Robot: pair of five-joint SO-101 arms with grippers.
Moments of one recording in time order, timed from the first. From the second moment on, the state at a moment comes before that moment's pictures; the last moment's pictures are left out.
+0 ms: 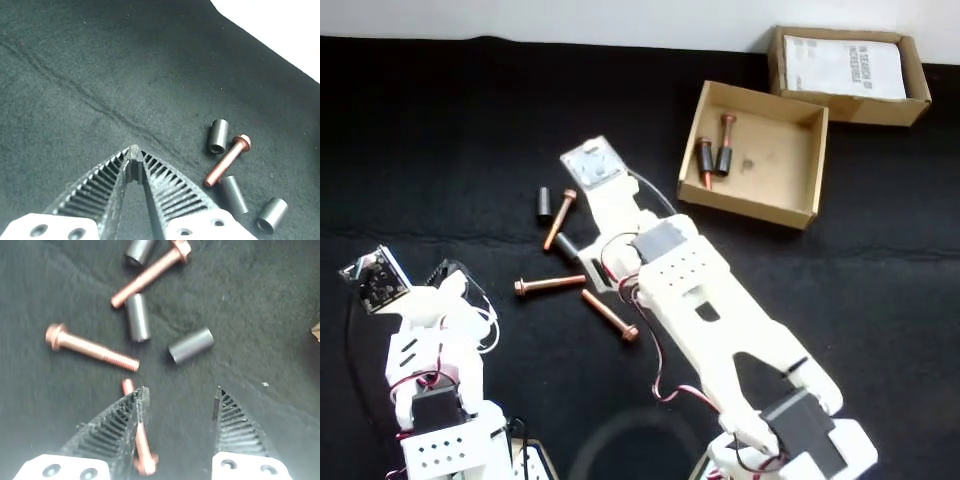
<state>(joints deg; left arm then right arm) -20.4 -101.8 96.1 40.3 25.0 -41.8 -7.9 24.2 52.6 -2.3</state>
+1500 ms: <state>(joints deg) -20.4 -101.8 96.1 40.3 25.0 -38.2 27.2 -2.2 58.2 -24.5</state>
